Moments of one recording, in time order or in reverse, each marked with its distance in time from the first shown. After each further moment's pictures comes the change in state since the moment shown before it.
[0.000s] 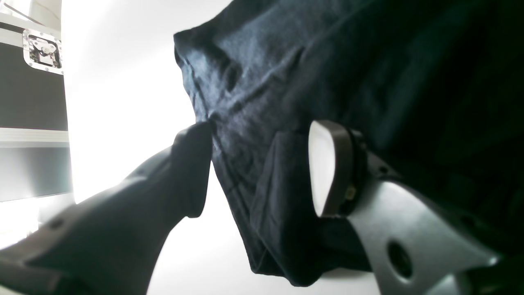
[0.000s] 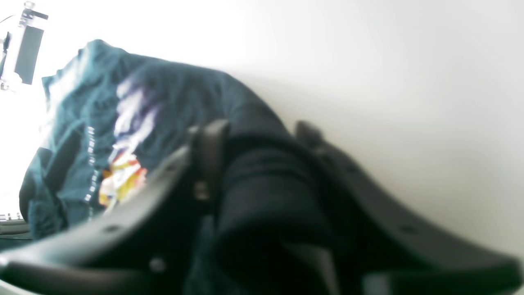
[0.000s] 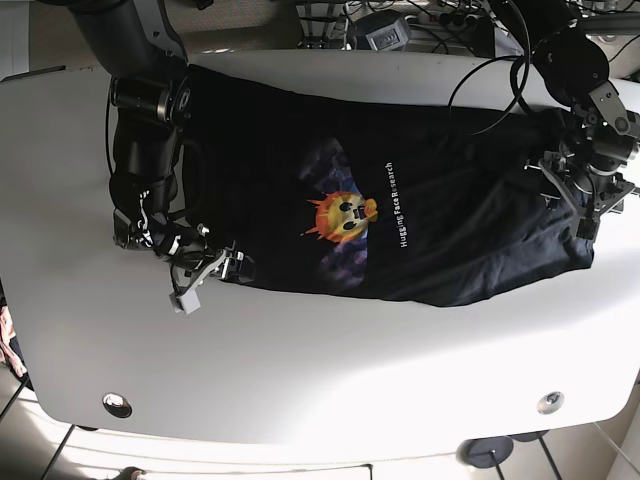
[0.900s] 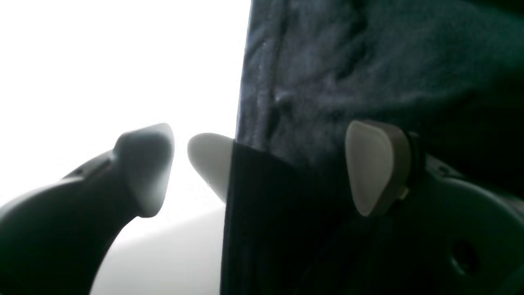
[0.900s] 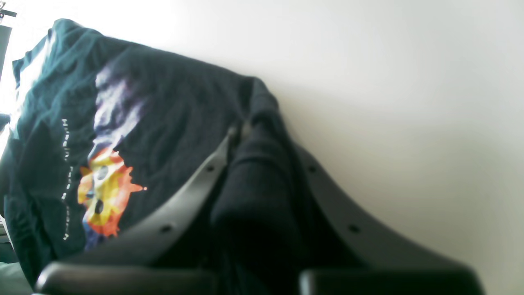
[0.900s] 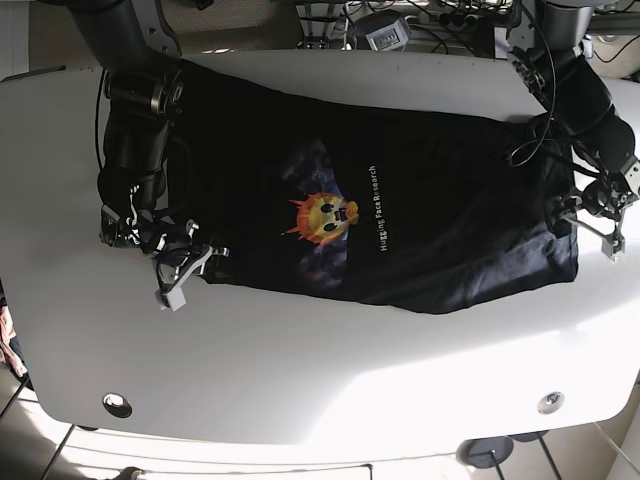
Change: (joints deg) left arm -19.6 -10.3 -2.5 -52.8 -0.5 14.8 -11.3; right arm -1.6 1.4 0.3 4.6 -1.1 -0.6 -1.4
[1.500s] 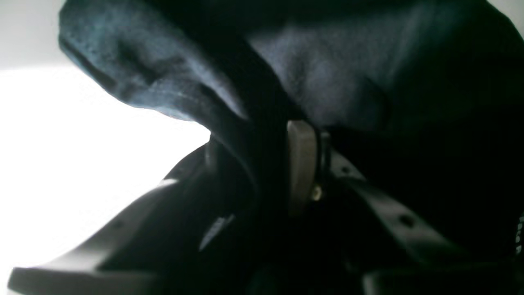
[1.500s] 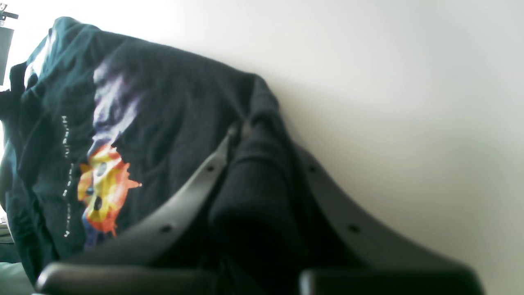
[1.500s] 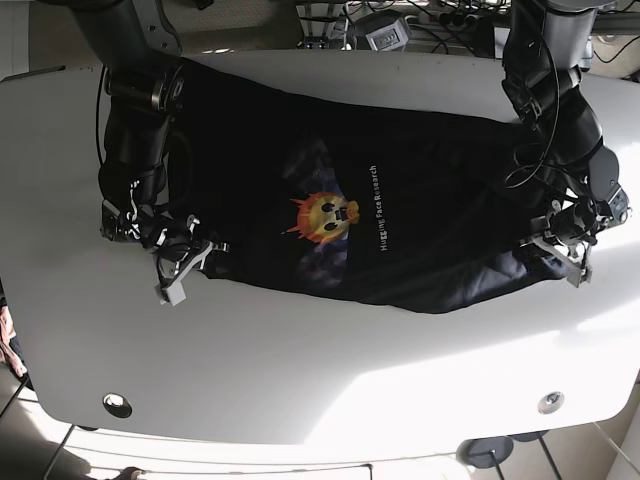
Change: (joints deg) left arm -6.5 1.9 3.1 -11.1 -1.7 -7.8 -2.2; right arm -1.1 0.0 0.0 0.0 0.9 0.0 0.2
